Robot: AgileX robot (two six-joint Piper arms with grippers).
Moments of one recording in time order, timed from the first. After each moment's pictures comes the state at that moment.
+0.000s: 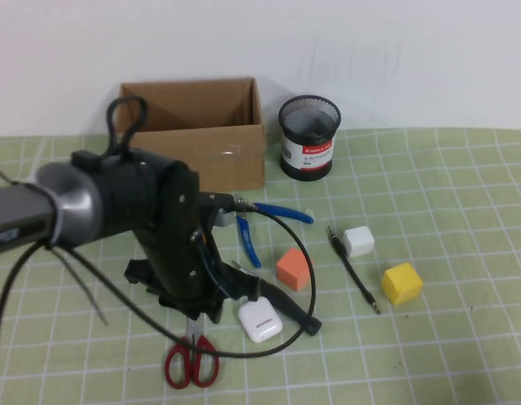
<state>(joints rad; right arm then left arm) -0.03 -0.01 0.03 0.02 0.38 -0.11 -0.61 1.83 -1.17 -0.09 0.85 -0.19</state>
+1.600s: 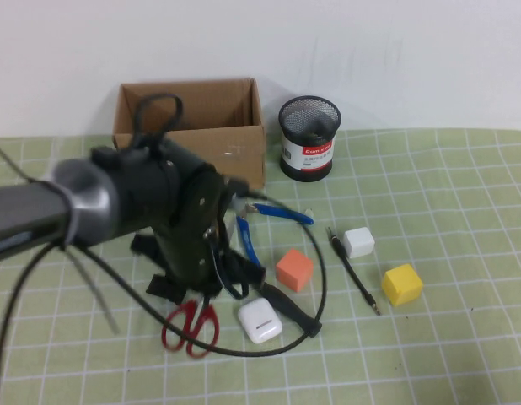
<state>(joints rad) -0.03 -0.01 0.03 0.02 0.38 -0.11 -0.67 1.84 -1.23 0.11 0.86 -0.30</state>
